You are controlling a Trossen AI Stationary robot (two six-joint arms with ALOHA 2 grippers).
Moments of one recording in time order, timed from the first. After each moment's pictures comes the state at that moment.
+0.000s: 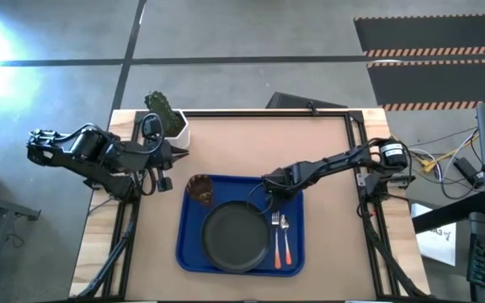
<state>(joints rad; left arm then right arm) -0.28 1.03 1.40 -1.01 -0.60 -0.05 0.03 1.84 1.08 -0.74 0.00 0.92</state>
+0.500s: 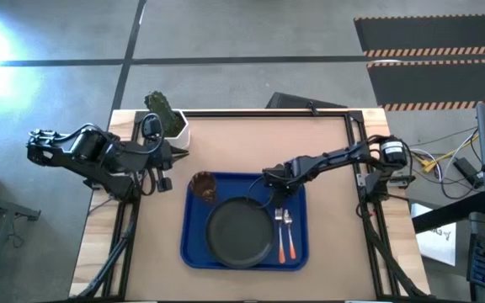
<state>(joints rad) -0.28 1.03 1.40 -1.01 -0.60 -0.05 -0.04 1.84 1.08 -0.77 0.02 0.77</state>
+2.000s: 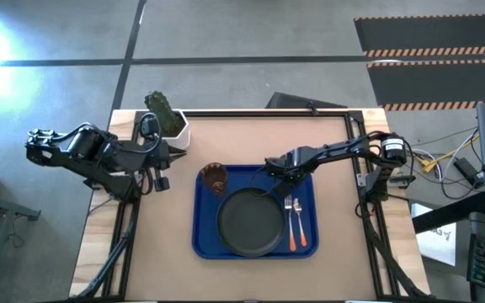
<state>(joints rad) -0.28 1.01 1.40 -1.04 -0.59 -0.05 -0.13 1.81 1.08 -0.87 0.06 0.71</state>
